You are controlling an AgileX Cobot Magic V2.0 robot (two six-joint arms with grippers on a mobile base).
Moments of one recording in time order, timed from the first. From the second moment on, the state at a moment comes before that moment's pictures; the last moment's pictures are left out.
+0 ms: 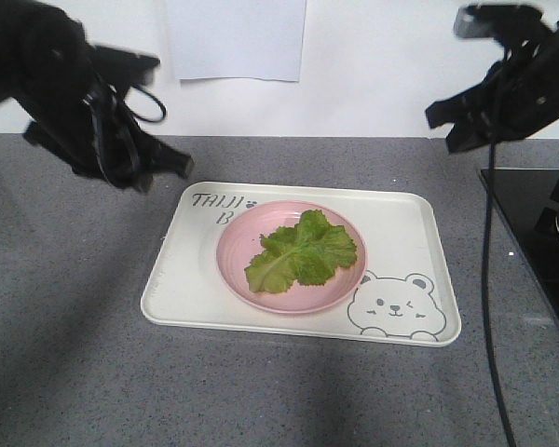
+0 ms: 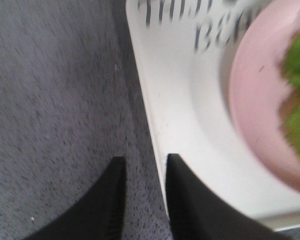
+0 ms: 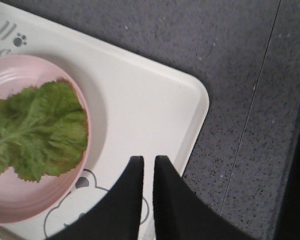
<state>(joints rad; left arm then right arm) -0.40 1.74 -1.69 0.13 1.14 -0.18 0.07 1.70 -1.72 0.24 1.11 -0.26</state>
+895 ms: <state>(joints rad) -0.40 0.82 -0.85 0.13 0.55 -0.20 0.07 0.90 -1.45 0.39 0.97 -0.53</state>
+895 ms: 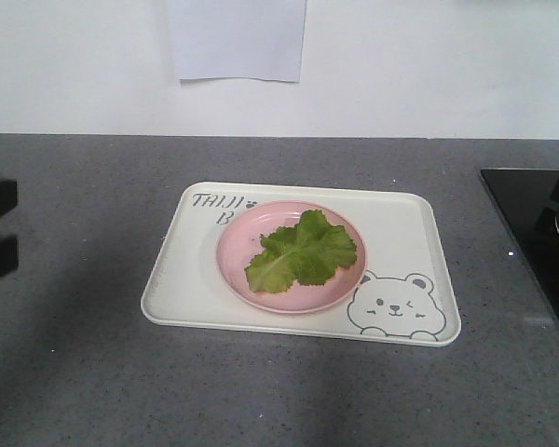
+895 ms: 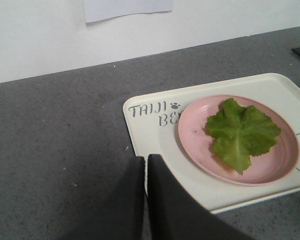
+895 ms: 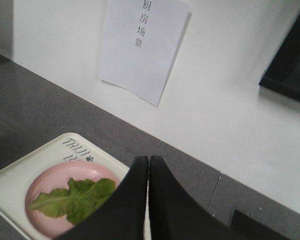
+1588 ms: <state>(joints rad) -0.40 0.44 -0.35 0.11 0.38 -0.22 0.07 0.10 -0.35 0.36 0.59 -0.55</state>
